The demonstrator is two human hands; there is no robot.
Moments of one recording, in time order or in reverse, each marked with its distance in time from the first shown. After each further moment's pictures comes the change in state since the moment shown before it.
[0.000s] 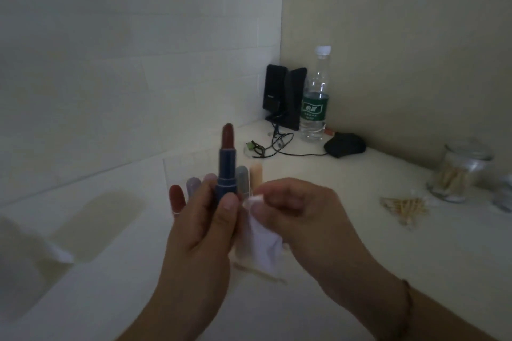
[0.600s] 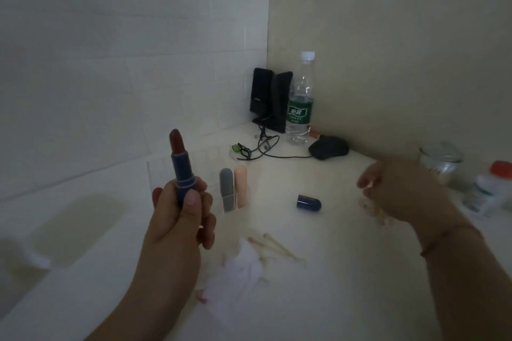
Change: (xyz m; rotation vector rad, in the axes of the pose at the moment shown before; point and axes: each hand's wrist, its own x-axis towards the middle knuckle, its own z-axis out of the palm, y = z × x) left_hand 0.007 -0.005 0.000 -0.196 0.108 -0.160; right_hand 0.043 0.024 -0.157 -1.321 0.296 0.260
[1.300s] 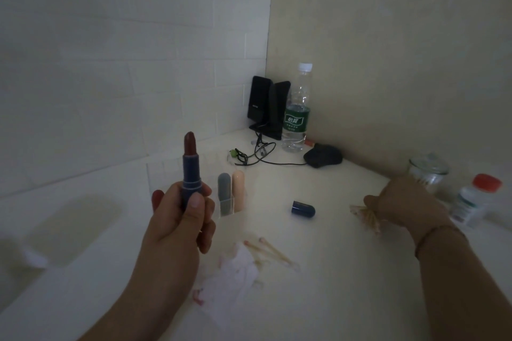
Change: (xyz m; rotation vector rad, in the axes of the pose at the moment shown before) left_hand -0.002 0.009 -0.002 0.022 -0.046 0.000; right_hand 0.023 0.036 0.017 0.006 -0.117 0.226
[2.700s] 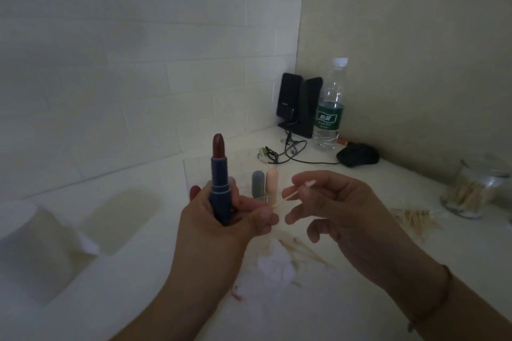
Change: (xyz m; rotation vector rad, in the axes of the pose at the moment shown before) left_hand -0.001 0.019 0.004 0.059 0.087 -0.064; right_hand -0.130 -0.123 -0.005 1.489 -0.490 -0.554
